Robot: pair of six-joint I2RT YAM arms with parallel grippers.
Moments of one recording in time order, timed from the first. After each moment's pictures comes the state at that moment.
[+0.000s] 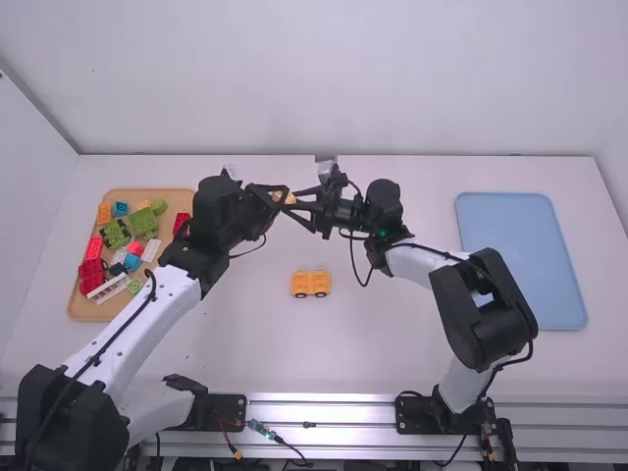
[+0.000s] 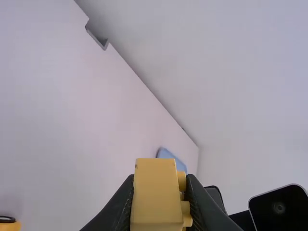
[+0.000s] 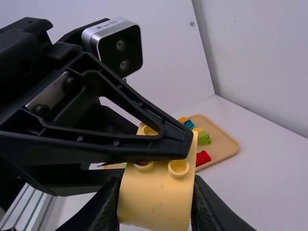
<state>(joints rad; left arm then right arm) -0.29 1.25 0.90 -0.04 0.21 -1.20 0.45 1.83 0.94 0.95 -0.95 0.36</state>
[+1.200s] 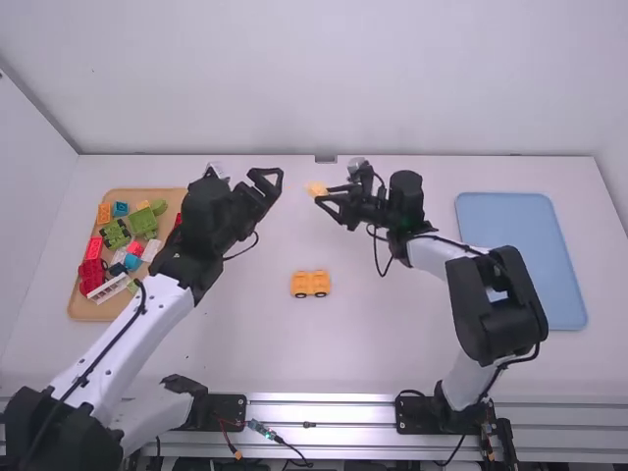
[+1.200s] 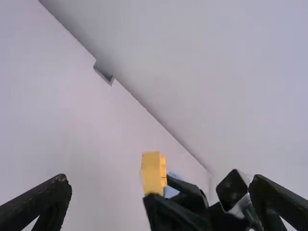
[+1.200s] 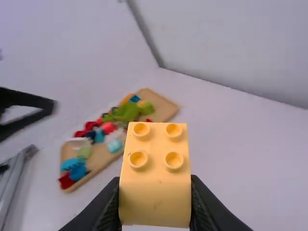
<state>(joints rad) -0.29 1.17 0.90 -0.08 0.06 -1.11 0.28 1.83 0.94 0.65 -0.88 0.25</state>
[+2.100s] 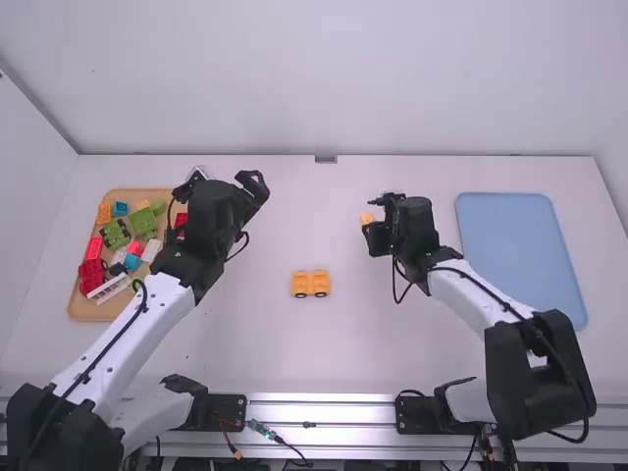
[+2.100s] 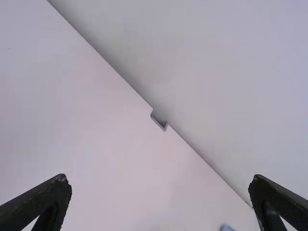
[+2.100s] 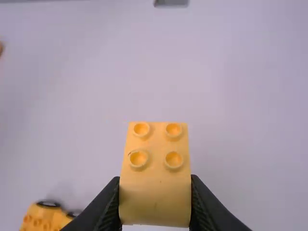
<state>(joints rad) -0.29 1.19 0.90 -0.15 -0.22 -1.02 0.30 1.47 0.75 0.00 -0.20 0.17</state>
